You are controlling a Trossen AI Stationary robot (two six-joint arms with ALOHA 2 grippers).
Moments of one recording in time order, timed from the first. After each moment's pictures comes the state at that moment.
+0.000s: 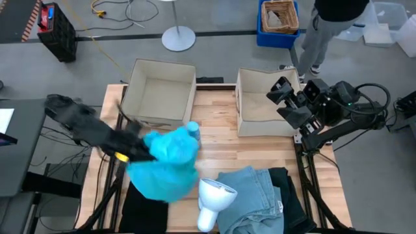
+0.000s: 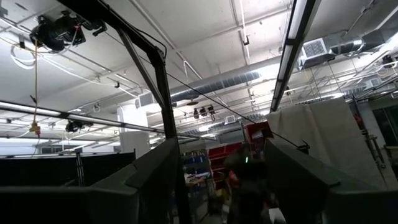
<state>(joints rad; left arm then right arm) -0.55 1.12 1.64 -0.89 -0.29 -0.65 0.16 0.99 1.23 0.37 -0.03 0.26</state>
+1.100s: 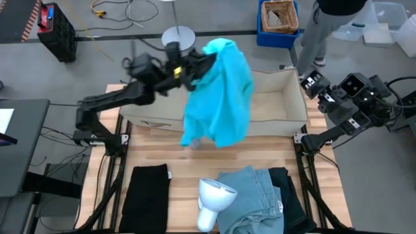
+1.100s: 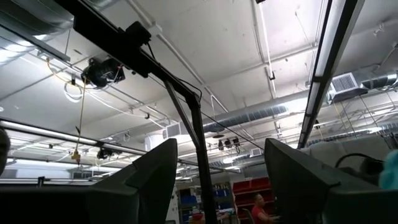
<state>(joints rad) 0.18 1.60 1.83 0.37 -0.03 -0.53 0.27 0.82 1.23 0.38 -0.03 0.23</state>
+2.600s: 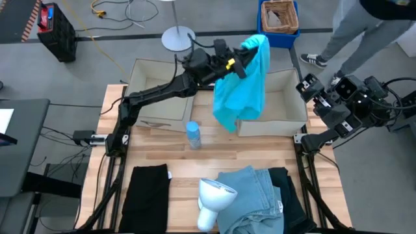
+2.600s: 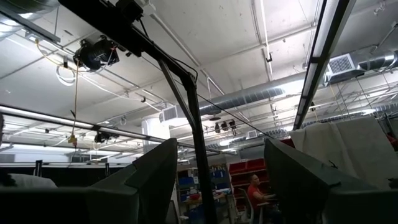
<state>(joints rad) 0.26 2.10 2.29 0.26 -0.13 -0.52 0.27 0.83 1.23 0.29 -0.03 0.23</state>
